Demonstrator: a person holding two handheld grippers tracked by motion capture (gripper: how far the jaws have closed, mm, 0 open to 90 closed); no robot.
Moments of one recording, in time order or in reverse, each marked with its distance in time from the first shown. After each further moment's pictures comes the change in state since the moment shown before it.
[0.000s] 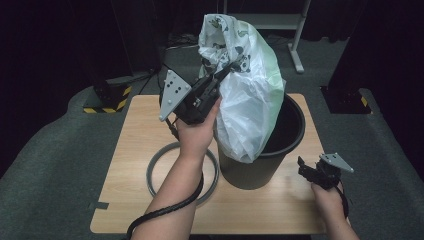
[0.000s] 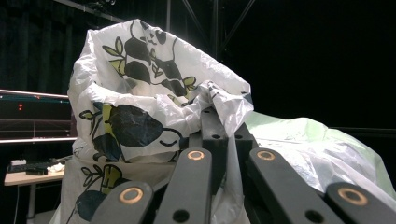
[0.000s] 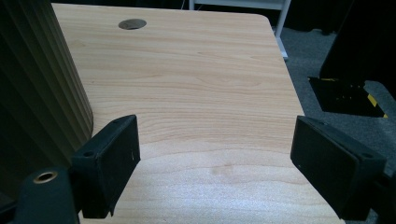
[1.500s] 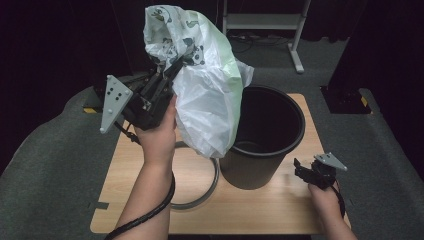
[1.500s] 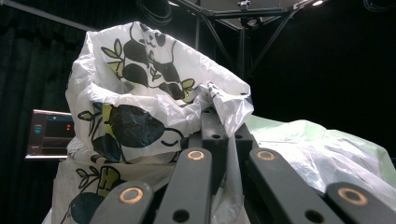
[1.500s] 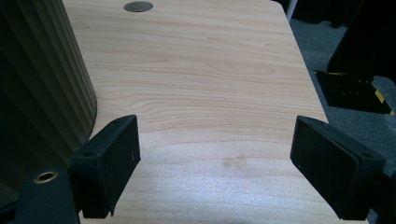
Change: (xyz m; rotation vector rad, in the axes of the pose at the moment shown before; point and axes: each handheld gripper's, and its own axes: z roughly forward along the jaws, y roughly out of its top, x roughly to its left) left arm 0.017 0.068 -0.048 -0.131 0.075 0.028; right arm 0.007 -0.005 0.010 0.048 0.019 -0.023
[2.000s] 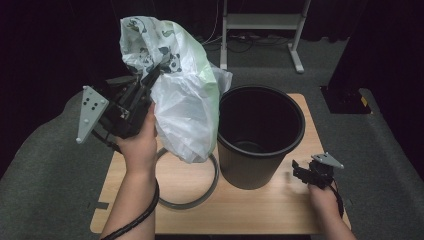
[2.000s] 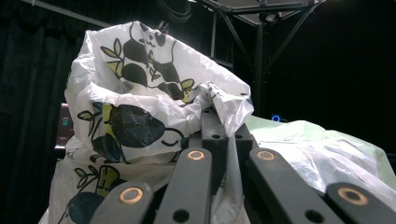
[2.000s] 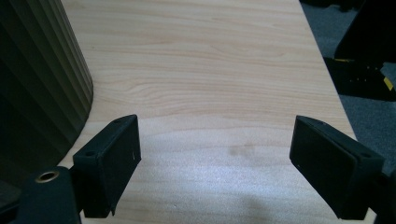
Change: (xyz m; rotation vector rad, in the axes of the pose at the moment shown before) left arm 0.022 0.019 -0.028 0.008 0.067 0.042; right arm 0.000 -0.005 0.010 0.066 0.011 0.001
